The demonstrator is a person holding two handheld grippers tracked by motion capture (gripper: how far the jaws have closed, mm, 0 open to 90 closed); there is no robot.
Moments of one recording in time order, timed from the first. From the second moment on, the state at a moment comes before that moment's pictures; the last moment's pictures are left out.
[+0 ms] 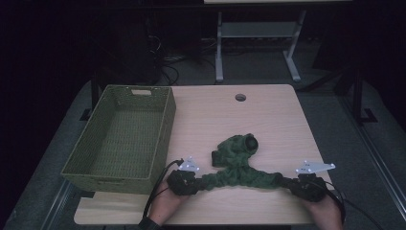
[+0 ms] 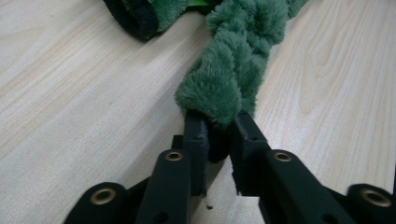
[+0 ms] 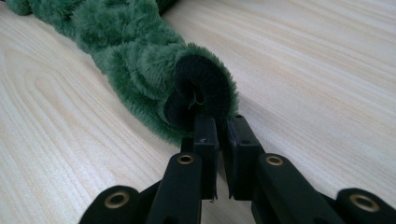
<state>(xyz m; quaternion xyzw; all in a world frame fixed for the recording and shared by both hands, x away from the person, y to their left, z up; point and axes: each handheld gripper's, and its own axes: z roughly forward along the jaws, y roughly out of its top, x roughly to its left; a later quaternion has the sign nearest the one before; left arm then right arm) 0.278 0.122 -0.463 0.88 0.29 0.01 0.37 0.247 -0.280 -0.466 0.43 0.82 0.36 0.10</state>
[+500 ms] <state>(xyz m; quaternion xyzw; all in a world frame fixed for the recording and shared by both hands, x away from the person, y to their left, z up) 0.279 0.129 -0.427 0.87 0.29 0.05 0.40 0.251 -0.296 -0.446 0.43 0.80 0.40 0.13</state>
